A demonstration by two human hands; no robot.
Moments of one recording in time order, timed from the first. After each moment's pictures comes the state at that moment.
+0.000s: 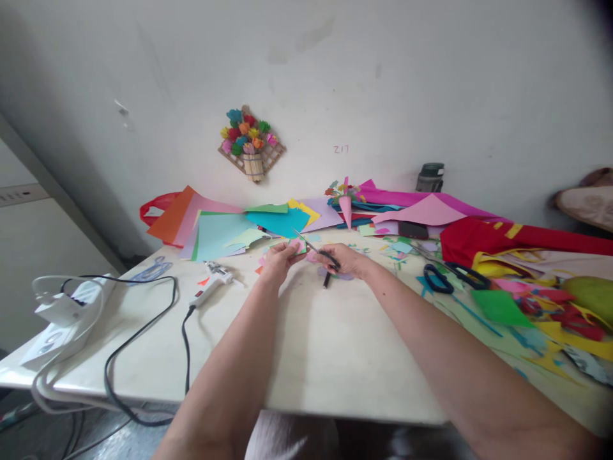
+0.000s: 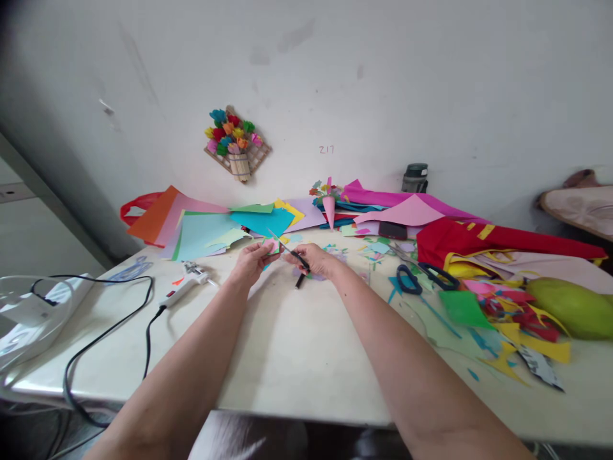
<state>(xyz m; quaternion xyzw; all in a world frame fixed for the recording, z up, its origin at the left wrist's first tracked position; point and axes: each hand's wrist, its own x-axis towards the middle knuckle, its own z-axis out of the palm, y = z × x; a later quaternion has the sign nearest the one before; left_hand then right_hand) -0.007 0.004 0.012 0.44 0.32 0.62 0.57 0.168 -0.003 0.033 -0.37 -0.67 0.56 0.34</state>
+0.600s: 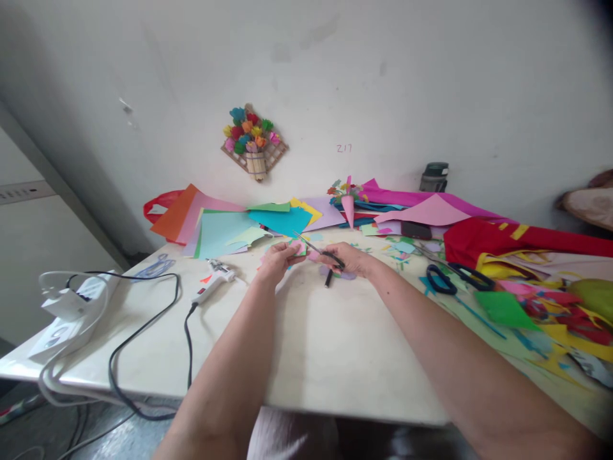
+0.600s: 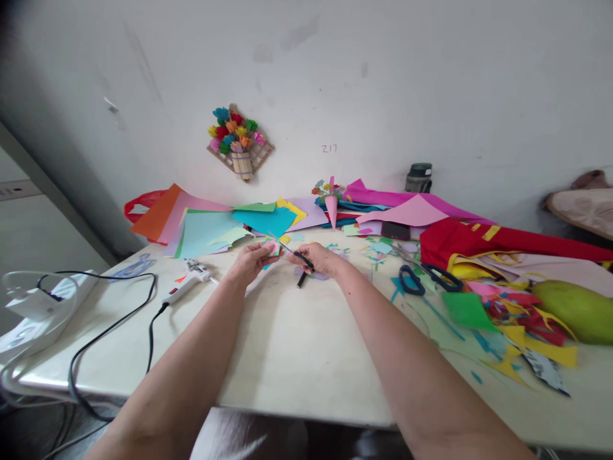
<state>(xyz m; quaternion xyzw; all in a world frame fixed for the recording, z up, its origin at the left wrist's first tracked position) -0.021 0.009 0.008 0.48 0.33 0.57 0.57 0.174 -0.007 0.038 -0.37 -0.71 0.52 0.30</state>
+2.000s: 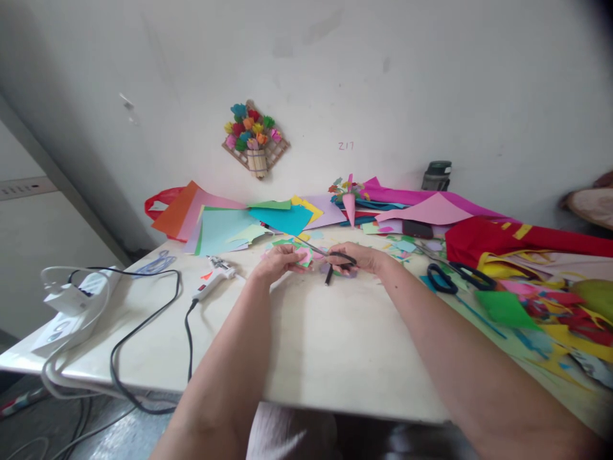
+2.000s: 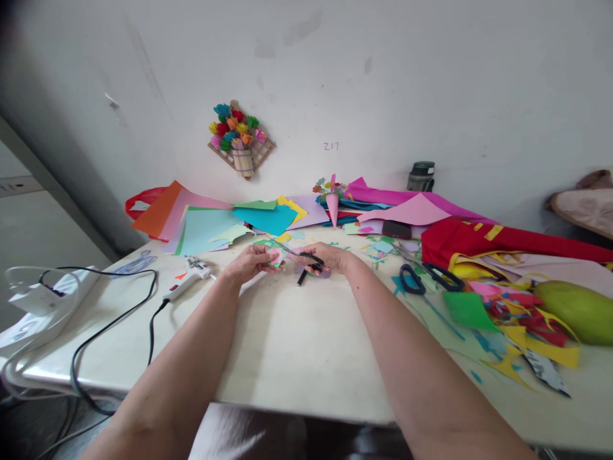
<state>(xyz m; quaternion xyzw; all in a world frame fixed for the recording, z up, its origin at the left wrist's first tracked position) -0.030 -0.002 0.016 0.59 0.35 0.42 0.60 0.199 0.005 0.036 -0.35 -0.76 0.52 0.19</state>
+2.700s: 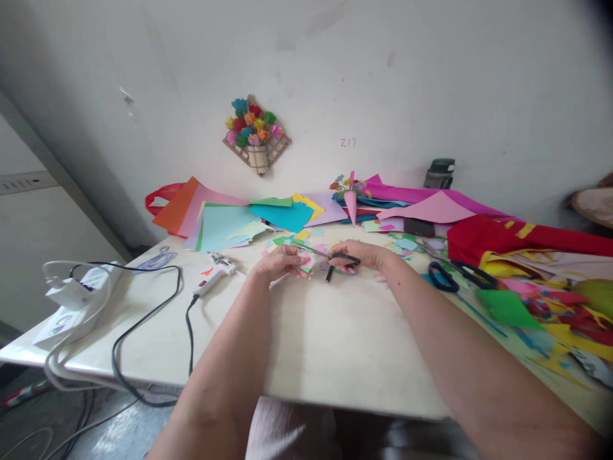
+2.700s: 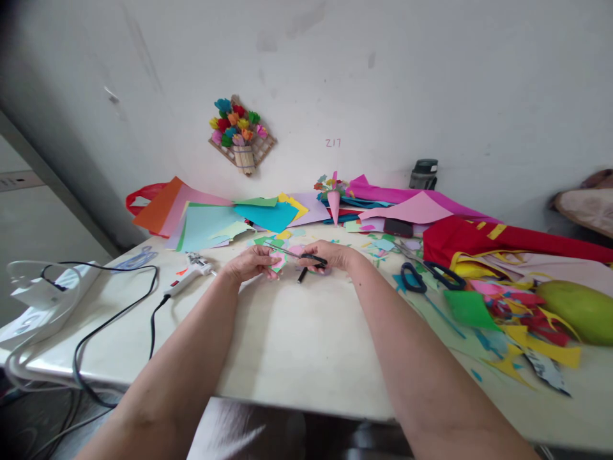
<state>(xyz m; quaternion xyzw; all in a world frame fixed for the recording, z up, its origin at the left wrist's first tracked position) -0.031 -0.004 0.017 0.60 0.36 0.34 0.63 0.203 0.008 0.038 -0.34 -0.77 0.52 0.14</state>
